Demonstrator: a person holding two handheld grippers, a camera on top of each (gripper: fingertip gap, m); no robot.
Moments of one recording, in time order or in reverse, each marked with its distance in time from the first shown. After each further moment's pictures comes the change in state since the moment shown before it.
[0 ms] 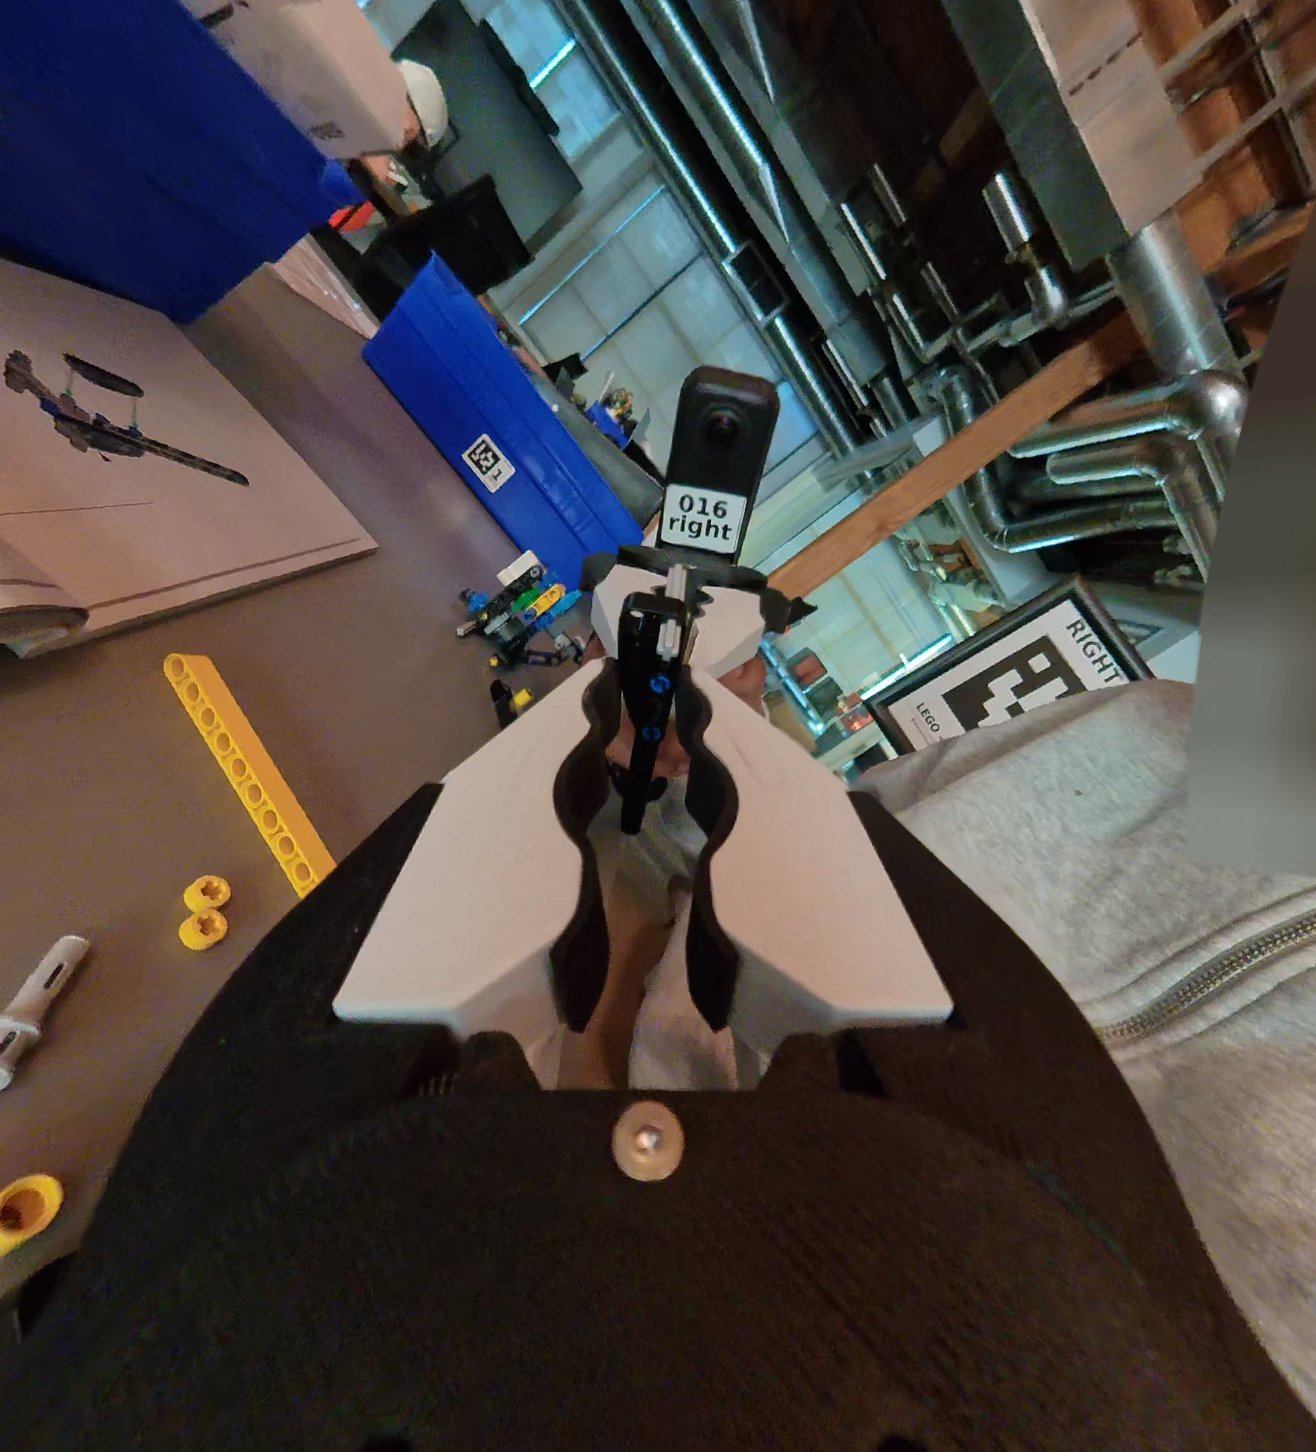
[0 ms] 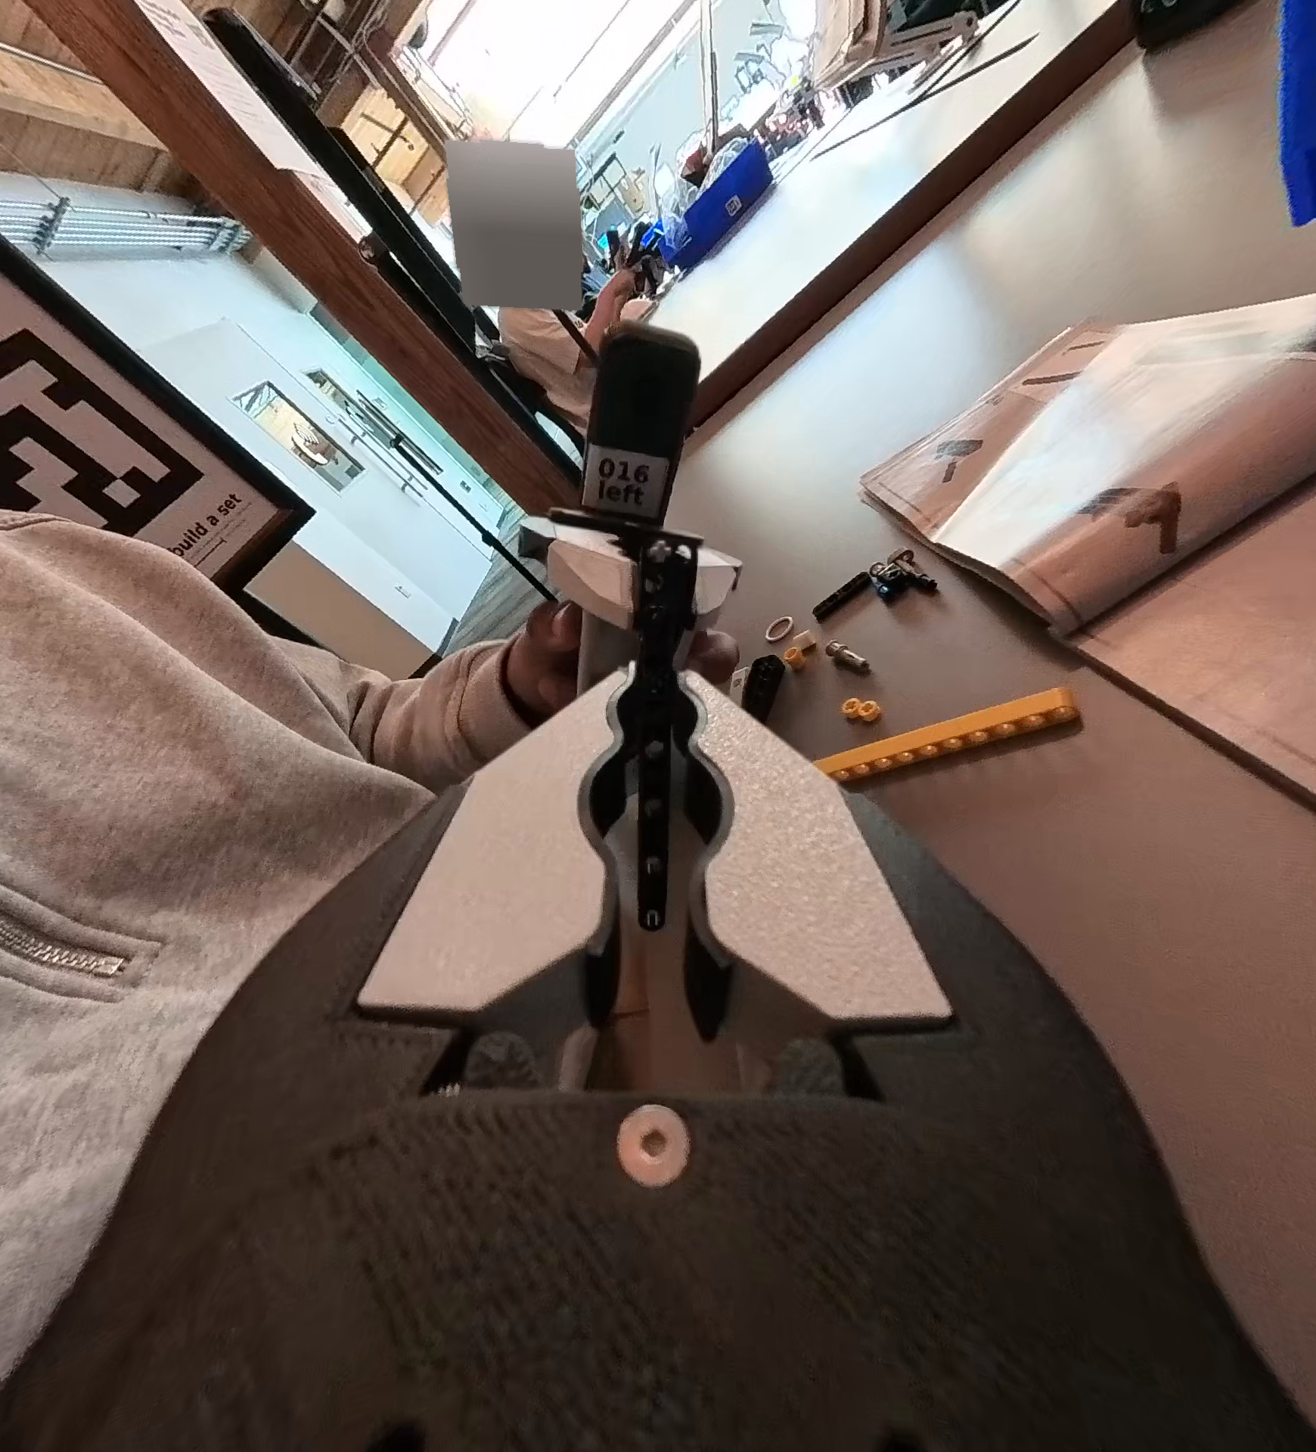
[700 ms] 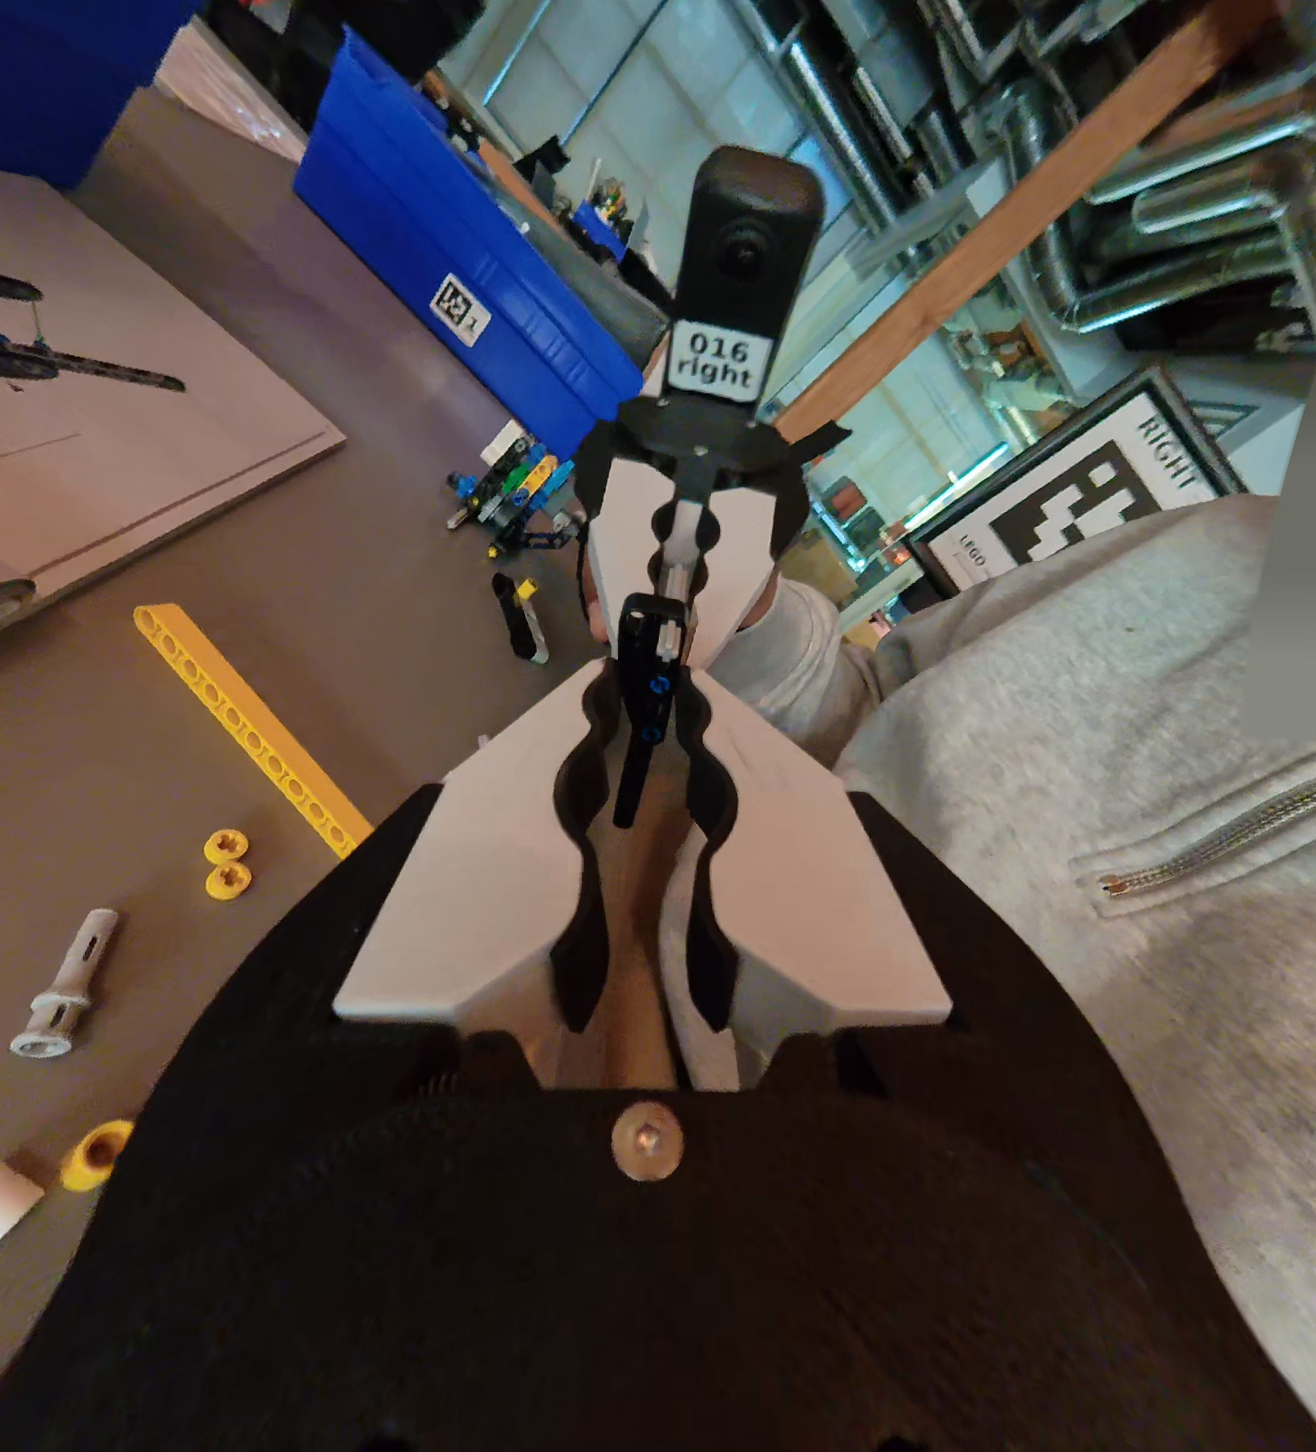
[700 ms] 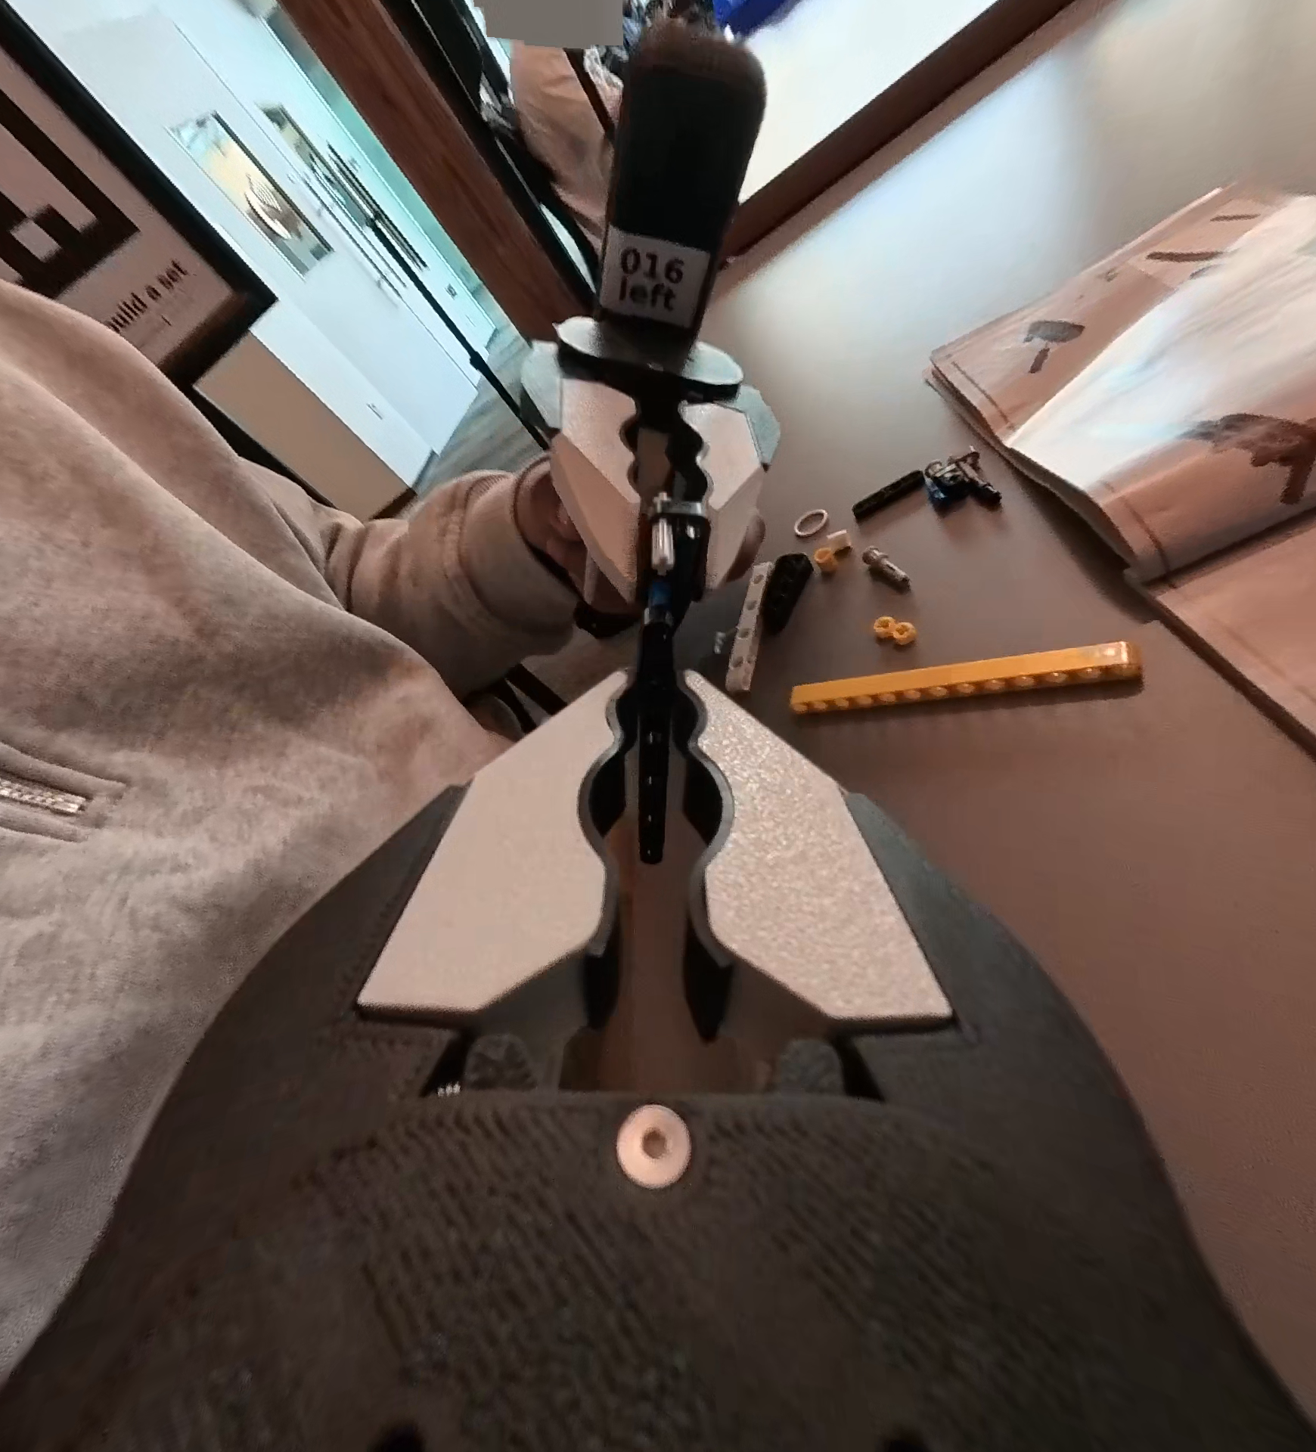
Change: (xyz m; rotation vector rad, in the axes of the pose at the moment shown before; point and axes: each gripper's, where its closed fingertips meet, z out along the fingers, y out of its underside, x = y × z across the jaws) left arm 0.002 0.026 -0.006 -0.234 -0.005 0.114; right arm -0.007 0.031 0.003 -0.211 -0.025 -0.120
